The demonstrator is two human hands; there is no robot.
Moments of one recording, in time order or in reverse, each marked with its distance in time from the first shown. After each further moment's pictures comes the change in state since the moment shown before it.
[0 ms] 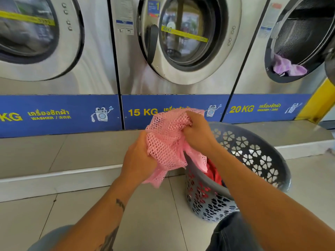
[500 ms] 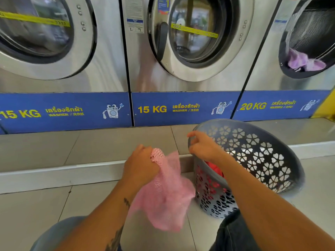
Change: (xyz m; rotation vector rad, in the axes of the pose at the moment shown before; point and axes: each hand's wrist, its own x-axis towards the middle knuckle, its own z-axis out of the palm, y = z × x) left_hand -0.014 -0.035 -0.002 0.472 -0.152 -0.184; right_hand -0.021 0.052 0.019 -0.136 -0.298 0.396
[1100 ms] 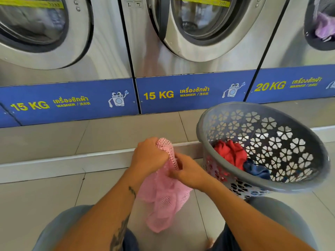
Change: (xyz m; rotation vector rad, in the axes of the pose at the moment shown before) left_hand 0.005 0.011 0.006 -0.133 -0.034 -0.123; right_hand -0.044 0.027 0.101 0.268 -0.282 -0.176
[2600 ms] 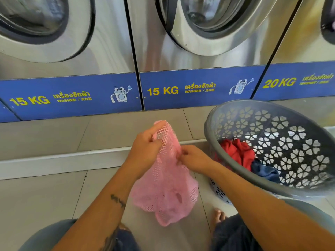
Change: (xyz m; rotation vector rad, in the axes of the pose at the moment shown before) left_hand 0.013 -0.020 -0.021 -0.580 -0.055 0.054; right_hand 0.047 -0.001 -0.013 -0.220 -0.015 0.140
